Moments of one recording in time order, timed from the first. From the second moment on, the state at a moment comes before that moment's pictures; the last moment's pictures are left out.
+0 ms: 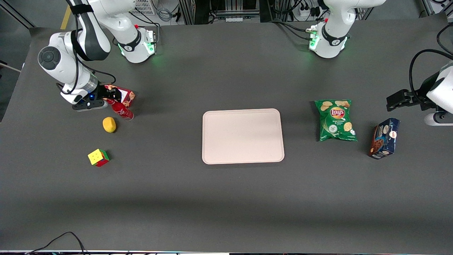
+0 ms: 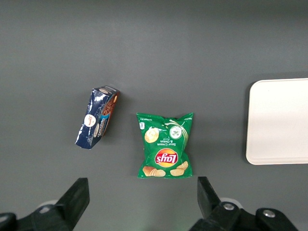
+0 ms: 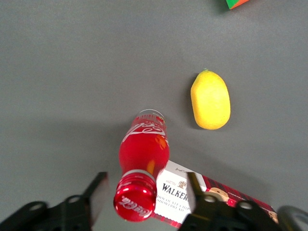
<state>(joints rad) 0.20 -0.27 -0.23 -2.67 -0.11 2.33 -0.06</state>
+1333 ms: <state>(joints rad) 0.20 -0.32 -0.16 -2.36 -0.11 1.99 -0.06</state>
